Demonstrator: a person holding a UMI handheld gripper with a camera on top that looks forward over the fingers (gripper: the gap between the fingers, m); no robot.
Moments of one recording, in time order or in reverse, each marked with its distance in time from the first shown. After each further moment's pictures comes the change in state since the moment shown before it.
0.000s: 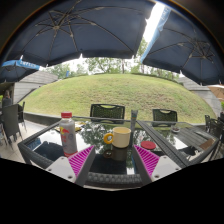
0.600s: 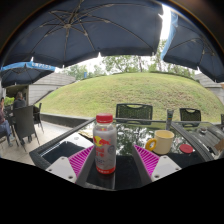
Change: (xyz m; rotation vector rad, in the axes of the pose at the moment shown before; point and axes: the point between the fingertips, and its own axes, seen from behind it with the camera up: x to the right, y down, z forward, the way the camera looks) arm -0.138 -0.006 0.068 -0.003 -0.227 0.014
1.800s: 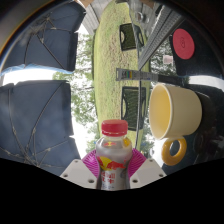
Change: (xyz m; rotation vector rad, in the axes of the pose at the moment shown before) arm 0.130 -0.095 0.156 0.245 -0.178 1.561
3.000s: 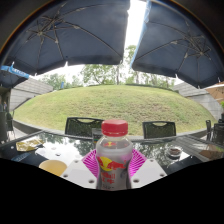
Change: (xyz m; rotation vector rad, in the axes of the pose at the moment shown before) arm 0.028 -0.251 -0.040 0.085 0.280 -1.608
